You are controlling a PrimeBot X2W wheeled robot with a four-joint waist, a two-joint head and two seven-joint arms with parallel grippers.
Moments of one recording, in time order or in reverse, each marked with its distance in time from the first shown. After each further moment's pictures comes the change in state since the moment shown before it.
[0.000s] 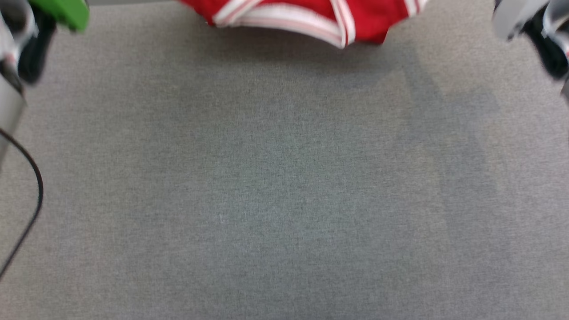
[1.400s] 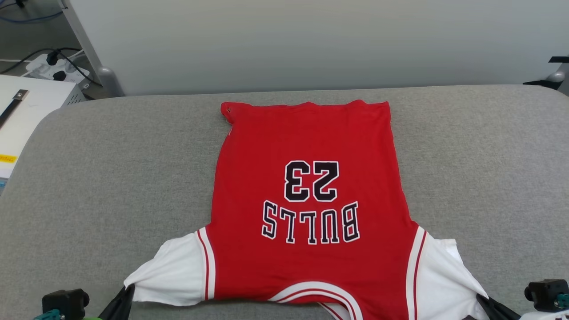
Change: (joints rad) left arm 1.364 0.085 0.325 -0.501 -0.053 0.217 -0.004; right arm 1.314 -0.151 -0.355 -0.470 -0.005 0.000 0.126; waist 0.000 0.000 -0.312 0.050
